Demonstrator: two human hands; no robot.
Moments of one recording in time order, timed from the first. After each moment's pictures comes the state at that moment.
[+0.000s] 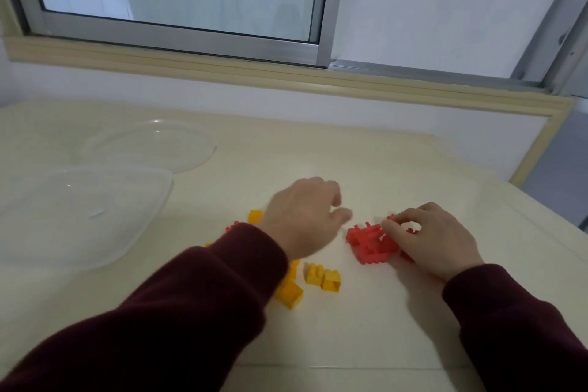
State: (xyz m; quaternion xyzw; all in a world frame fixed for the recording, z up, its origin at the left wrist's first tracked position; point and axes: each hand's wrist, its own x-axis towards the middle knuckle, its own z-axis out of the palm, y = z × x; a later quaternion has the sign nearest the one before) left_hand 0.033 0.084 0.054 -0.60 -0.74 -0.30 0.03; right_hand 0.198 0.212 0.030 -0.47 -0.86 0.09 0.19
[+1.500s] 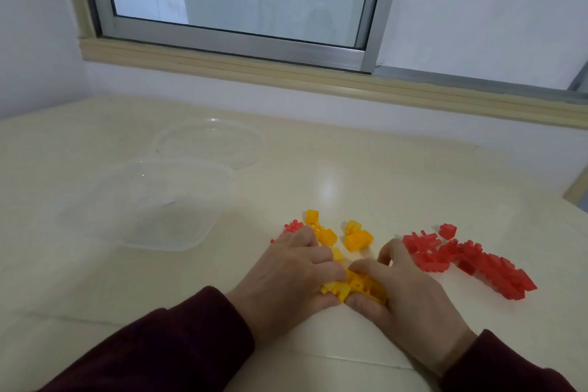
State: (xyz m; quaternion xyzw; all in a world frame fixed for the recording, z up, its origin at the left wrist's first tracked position) left_hand -0.002 -0.024 0.007 -0.73 -0.63 -0.21 0.14; right_hand 0.154 0.101 -0.001 -0.22 -0.96 0.06 0.14
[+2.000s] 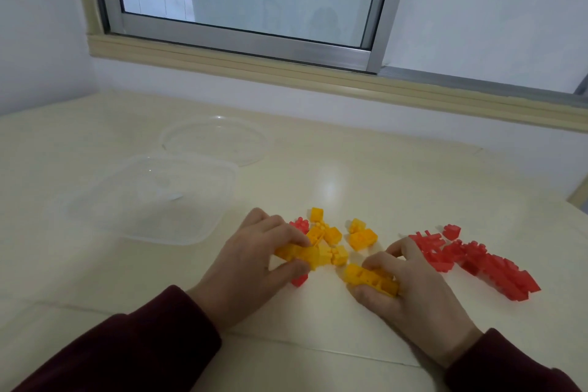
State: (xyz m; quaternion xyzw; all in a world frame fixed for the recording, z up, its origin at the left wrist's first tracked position) left_hand -0.031 -0.051 0.003 -0.60 -0.68 -0.41 0.07; right_hand 0.156 0.102 0.000 -0.24 -0.94 0.16 0.21
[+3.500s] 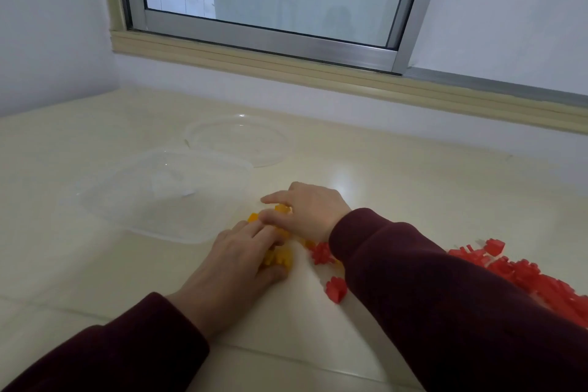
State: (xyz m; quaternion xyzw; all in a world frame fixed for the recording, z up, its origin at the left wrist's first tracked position) left_hand -0.082 -0.077 -0.014 -0.56 -0.78 -0.28 0.07; right_hand -0.046 0.081 0.030 -0.14 -0.99 0.06 0.04
